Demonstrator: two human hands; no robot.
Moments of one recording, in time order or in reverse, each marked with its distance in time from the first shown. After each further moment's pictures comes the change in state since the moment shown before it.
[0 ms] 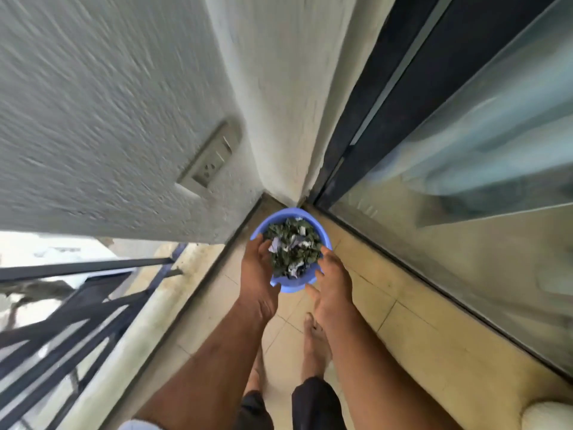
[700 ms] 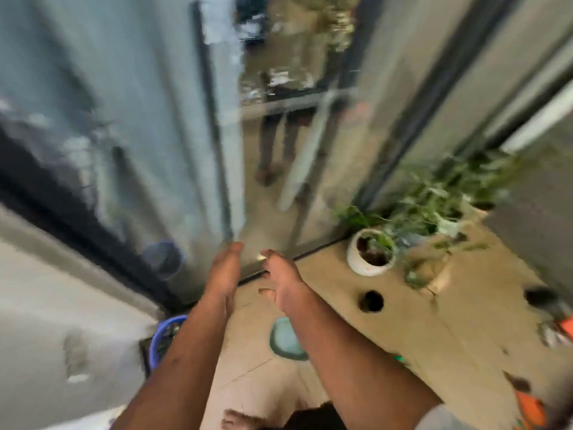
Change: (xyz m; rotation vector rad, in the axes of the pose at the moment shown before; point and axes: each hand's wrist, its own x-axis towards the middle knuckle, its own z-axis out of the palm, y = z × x) left_hand -0.443 -0.042 0.141 1.174 -0.659 0.408; right_hand -0.456 -0.091 -0.241 0.519 0.184 -0.311
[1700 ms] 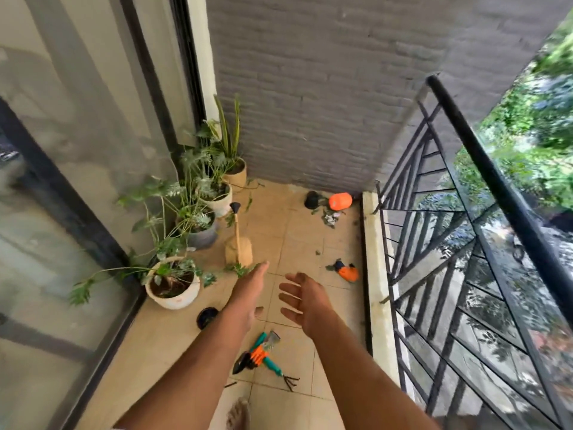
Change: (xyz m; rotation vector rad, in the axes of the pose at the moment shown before) left_hand -0.317 -0.138 0.587 0.710 -0.786 -0.070; right_hand -0.203 0.081 -0.628 0.886 0.608 -0.136
